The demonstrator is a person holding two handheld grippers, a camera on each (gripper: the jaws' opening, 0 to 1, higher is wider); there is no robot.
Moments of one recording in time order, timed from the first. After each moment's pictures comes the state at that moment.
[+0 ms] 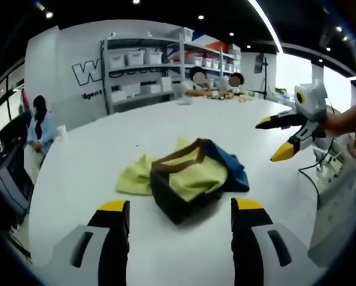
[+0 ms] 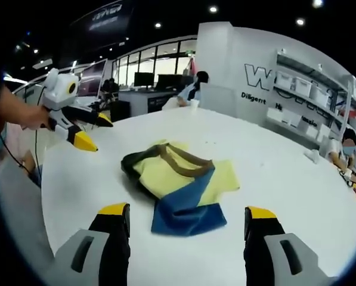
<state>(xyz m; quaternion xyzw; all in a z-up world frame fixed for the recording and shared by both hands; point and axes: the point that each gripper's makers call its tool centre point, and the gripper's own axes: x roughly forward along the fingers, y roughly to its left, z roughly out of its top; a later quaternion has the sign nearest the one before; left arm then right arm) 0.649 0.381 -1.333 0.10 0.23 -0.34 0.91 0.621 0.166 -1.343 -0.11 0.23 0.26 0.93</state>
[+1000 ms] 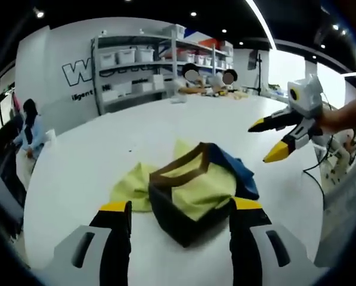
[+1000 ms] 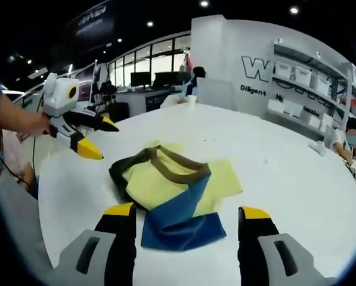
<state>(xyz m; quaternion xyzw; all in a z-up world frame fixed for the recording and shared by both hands) 0.689 0.357 -1.342 0.11 0.23 -0.38 0.89 0.658 0.172 -1.353 -0.09 0.26 0.26 0.92</state>
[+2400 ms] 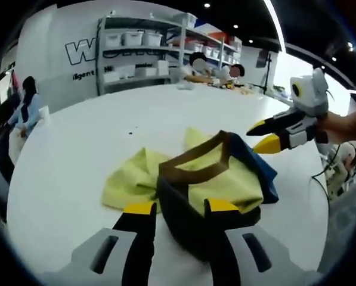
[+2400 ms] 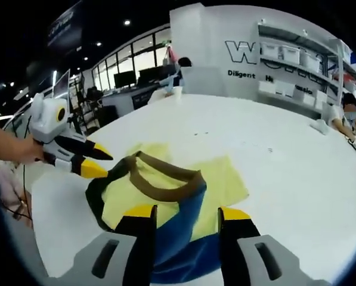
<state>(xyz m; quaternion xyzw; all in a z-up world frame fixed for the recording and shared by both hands) 0.734 0.351 -1.388 0.07 0.30 -0.37 0.88 0.716 0.188 -1.381 -0.03 0.31 0.22 0.93</state>
